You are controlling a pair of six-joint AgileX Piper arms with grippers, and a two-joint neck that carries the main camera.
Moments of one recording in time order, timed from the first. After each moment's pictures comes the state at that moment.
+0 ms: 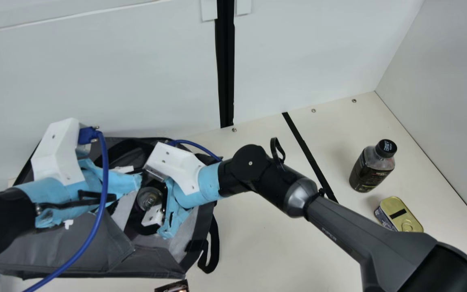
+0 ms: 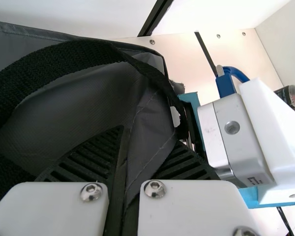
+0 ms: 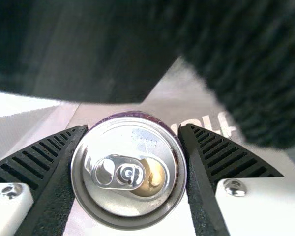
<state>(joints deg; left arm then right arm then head) -26.6 94.2 -90.6 -24.7 49.2 -1.2 21.8 102.9 -79.2 63.7 44.7 -71.9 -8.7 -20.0</state>
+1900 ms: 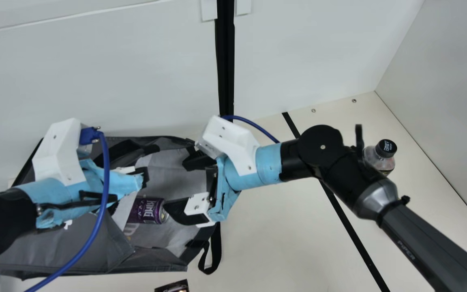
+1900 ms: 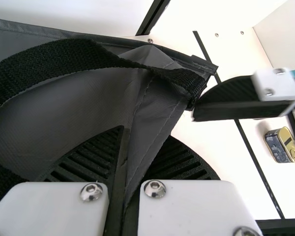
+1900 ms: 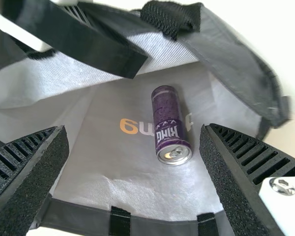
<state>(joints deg) -26.6 94.2 -90.6 -24.8 49.3 -1.2 8.3 89.1 -75.2 62.2 56.1 -70.6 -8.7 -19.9</state>
